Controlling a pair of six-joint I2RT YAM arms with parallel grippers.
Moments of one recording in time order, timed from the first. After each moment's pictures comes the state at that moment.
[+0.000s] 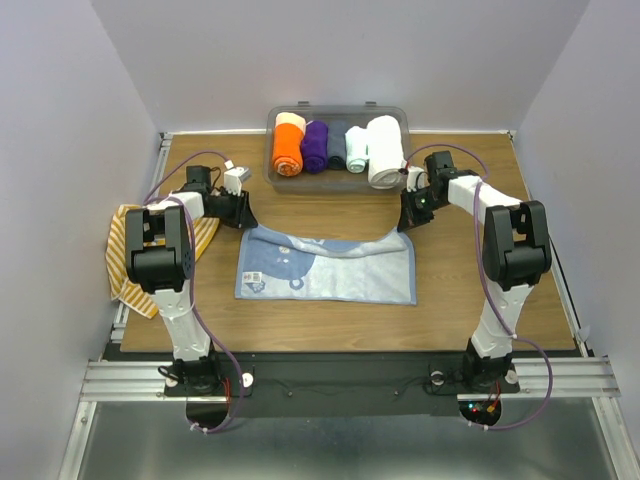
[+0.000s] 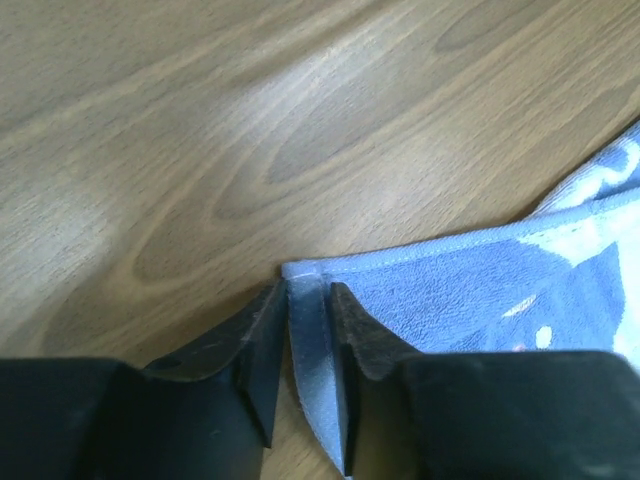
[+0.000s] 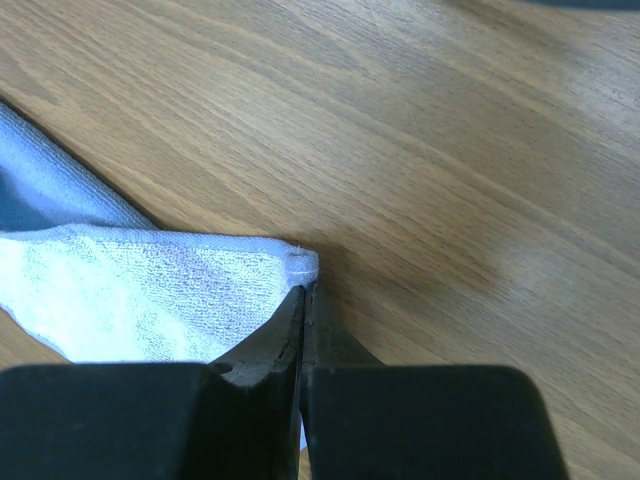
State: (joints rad) left arm 0.06 1.96 1.21 -0.30 0.73 0.32; right arm 0.14 1.97 1.41 -0.62 -0.49 -0.11
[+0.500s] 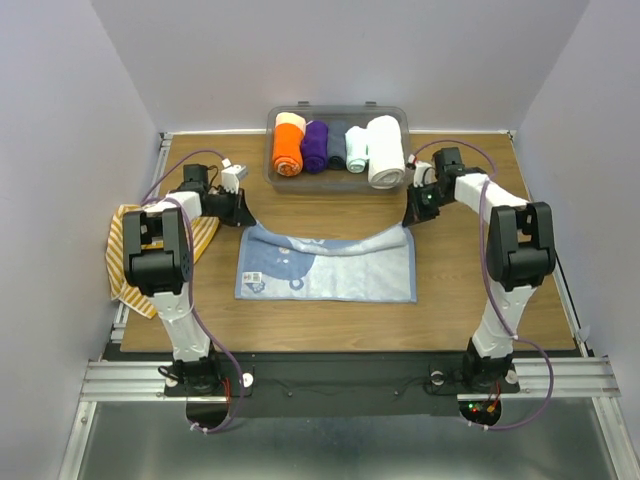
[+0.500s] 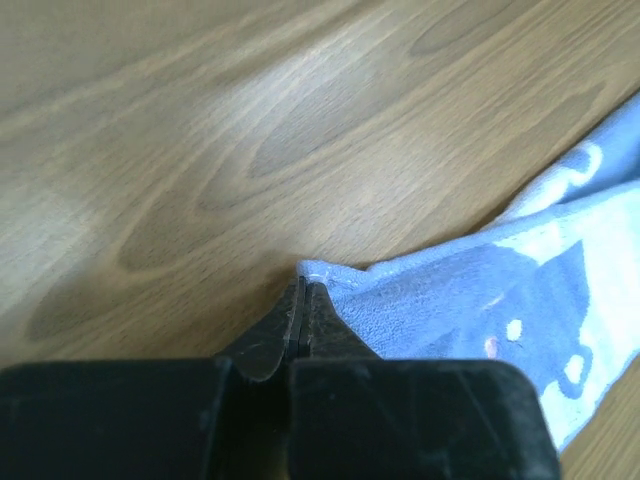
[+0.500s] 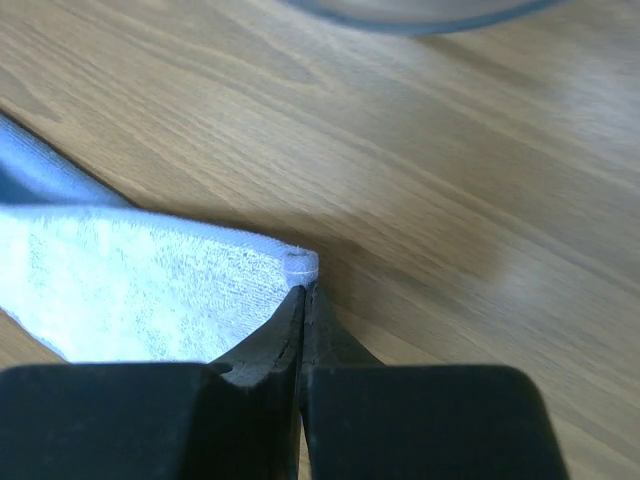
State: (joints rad) left arm 0.07 1.94 1.21 -0.32 0.75 0.29; right arm 0.11 1.96 1.42 -0.62 -0.51 -0.12
